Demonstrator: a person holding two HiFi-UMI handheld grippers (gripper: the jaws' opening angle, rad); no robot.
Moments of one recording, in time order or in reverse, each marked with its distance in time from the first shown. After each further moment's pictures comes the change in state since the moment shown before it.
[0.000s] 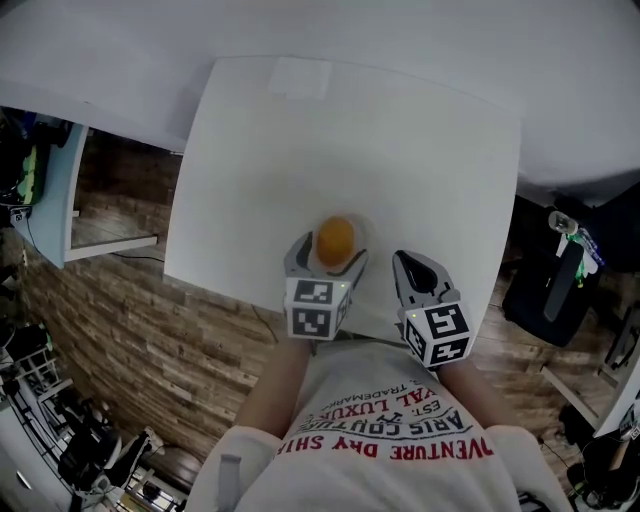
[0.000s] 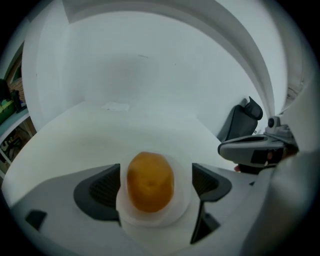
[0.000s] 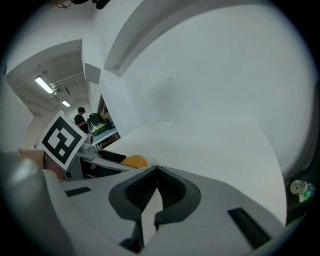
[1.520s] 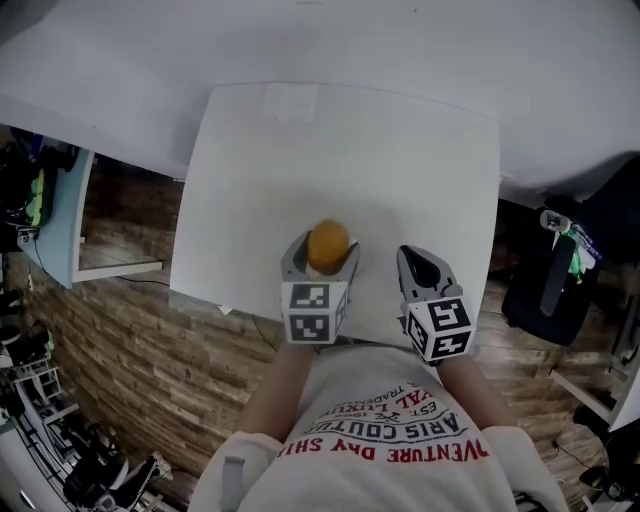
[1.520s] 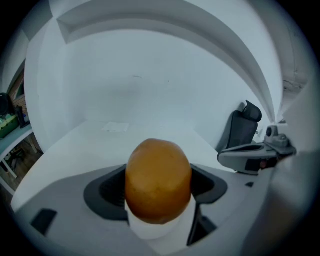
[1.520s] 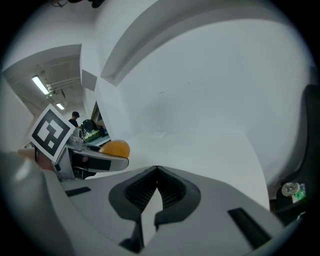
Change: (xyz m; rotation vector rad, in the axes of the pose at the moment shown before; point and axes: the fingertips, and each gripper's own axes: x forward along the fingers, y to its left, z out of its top) left arm -0.026 -0.015 0.050 0.063 -0.128 0.041; right arm -0.025 -0.021 0.024 0.009 -0.098 -0.084
